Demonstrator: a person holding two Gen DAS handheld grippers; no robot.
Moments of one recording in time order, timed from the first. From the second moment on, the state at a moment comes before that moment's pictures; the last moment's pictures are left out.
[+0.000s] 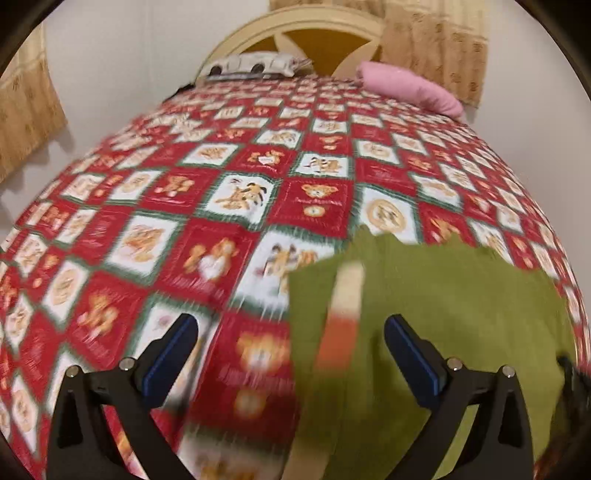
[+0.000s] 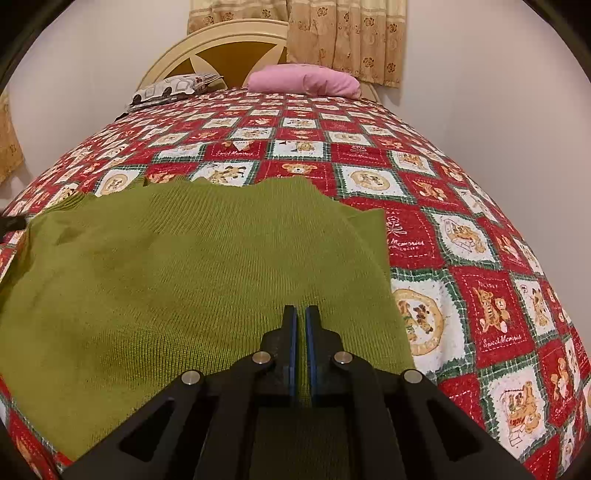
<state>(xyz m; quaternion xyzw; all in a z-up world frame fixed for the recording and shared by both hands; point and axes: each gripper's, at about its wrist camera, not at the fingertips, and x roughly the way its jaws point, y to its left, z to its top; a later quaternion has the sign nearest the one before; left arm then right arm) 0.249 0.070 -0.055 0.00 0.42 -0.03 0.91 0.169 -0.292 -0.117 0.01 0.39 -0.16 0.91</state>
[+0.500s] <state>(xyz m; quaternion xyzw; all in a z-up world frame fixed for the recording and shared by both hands) 0.190 0.096 -0.094 -0.05 0.46 -0.01 0.89 0.083 -0.343 -0.064 0.13 0.34 -0.14 0.92</state>
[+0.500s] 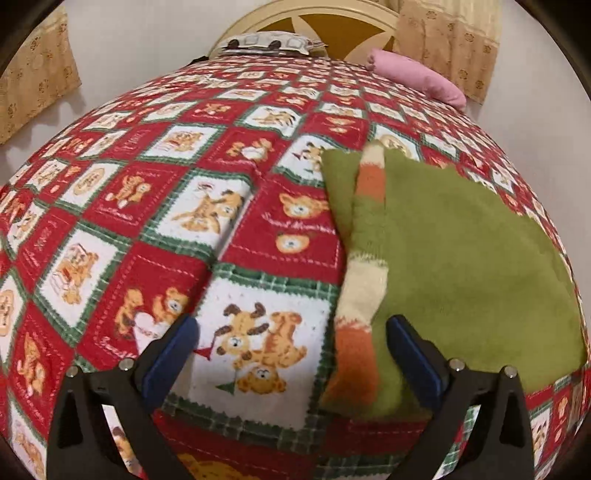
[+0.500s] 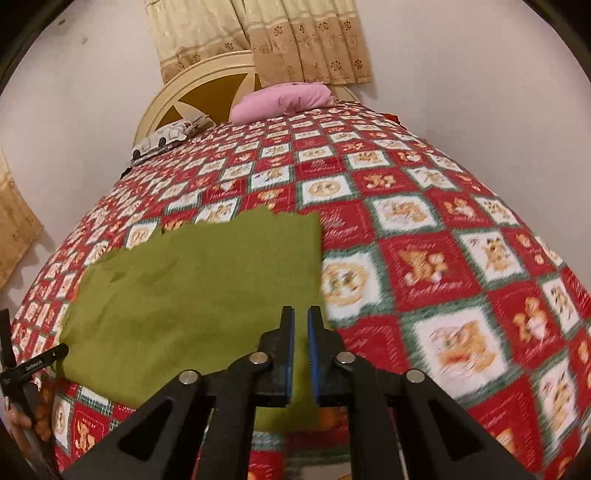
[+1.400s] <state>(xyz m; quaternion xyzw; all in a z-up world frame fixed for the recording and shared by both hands) 0.198 0.034 -0.112 -0.03 0.44 -0.05 0.90 0.203 -0.361 -0.080 0.16 0.36 0.00 0.92</state>
